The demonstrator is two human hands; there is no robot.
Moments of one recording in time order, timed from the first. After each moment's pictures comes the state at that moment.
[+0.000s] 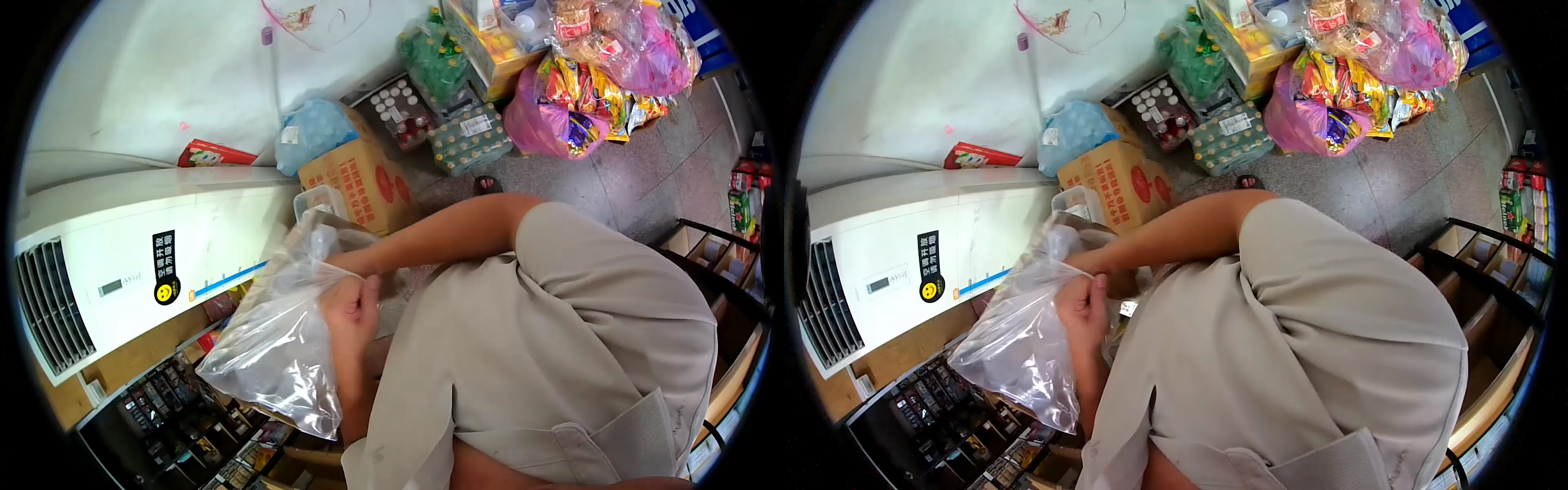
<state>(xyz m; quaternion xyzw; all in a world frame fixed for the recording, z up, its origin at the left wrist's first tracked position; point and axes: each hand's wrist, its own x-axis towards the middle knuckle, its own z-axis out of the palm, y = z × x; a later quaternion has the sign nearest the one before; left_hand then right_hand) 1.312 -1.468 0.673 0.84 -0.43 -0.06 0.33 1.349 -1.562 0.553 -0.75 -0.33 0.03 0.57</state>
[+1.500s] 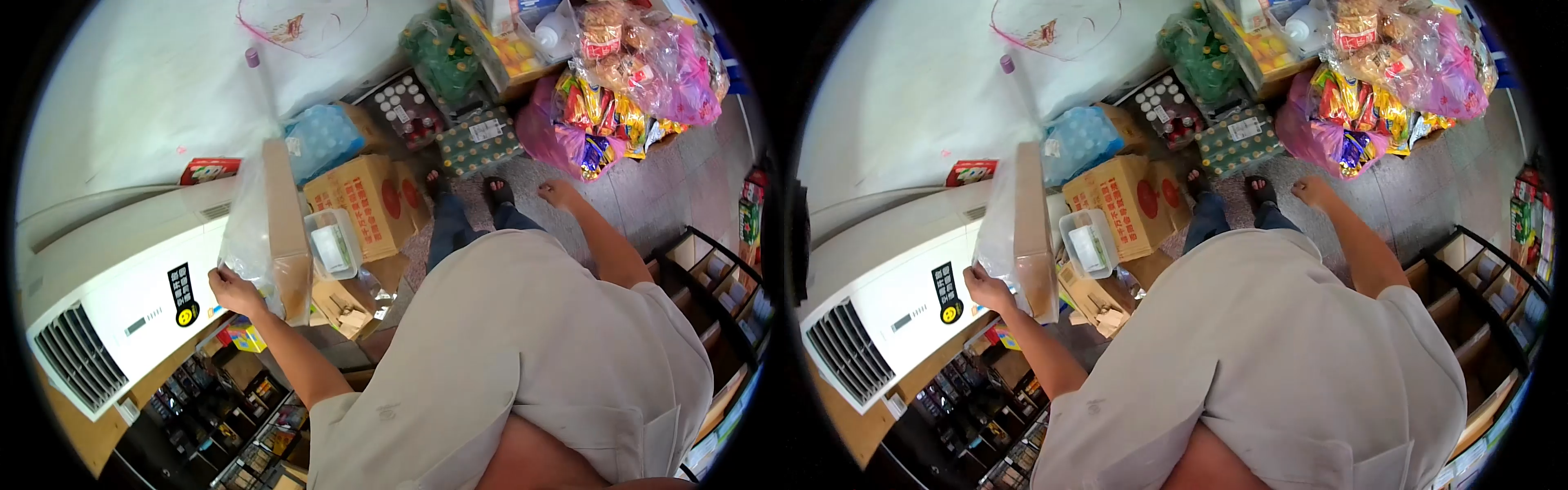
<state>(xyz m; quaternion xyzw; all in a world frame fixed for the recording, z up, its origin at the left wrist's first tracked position) 1.568 -1.473 0.656 0.95 -0.14 0.28 0.07 1.058 -1.900 0.299 -0.83 0.35 0.19 0.39</state>
